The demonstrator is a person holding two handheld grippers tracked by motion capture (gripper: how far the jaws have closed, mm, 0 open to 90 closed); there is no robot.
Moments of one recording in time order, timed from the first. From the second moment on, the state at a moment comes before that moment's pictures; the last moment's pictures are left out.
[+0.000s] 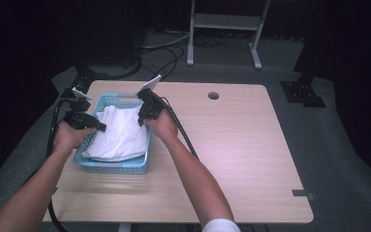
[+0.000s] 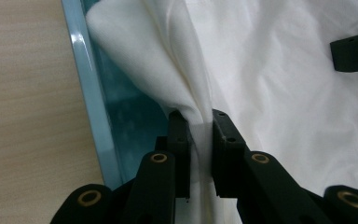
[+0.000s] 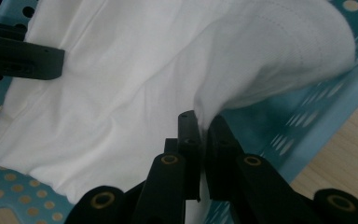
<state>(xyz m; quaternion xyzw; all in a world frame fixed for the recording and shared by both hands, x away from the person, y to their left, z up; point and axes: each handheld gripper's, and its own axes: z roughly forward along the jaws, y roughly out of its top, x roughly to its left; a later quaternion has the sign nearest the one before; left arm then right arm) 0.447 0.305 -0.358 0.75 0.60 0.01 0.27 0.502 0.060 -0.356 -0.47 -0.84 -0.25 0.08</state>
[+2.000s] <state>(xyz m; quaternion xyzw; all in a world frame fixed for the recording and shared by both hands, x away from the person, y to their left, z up) 0.398 0.263 -0.304 0.72 0.54 0.11 0.42 0.451 -0.043 -0.296 -0.42 -0.82 -0.39 0.02</state>
